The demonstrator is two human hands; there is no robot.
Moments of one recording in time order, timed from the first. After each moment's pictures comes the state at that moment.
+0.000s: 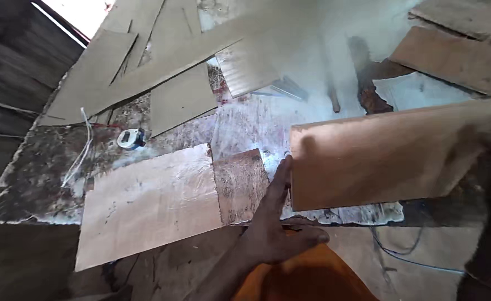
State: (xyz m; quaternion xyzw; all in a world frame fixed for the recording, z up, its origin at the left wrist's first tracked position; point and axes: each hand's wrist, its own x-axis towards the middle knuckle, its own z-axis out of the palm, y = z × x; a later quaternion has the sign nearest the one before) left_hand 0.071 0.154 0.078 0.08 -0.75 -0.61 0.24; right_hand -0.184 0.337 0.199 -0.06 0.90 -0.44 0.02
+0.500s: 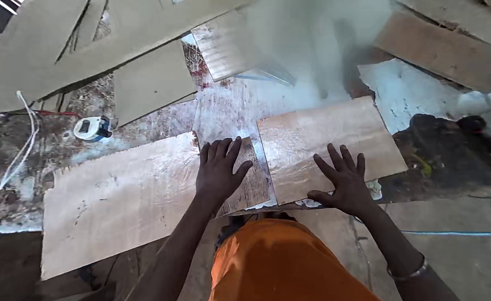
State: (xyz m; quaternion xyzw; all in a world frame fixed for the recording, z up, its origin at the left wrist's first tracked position) left_hand 0.077 0.051 -0.006 0.26 -0.96 -0.09 0.02; right_hand -0.137 0.355 -0.003 -0.48 0.87 -0.09 0.05
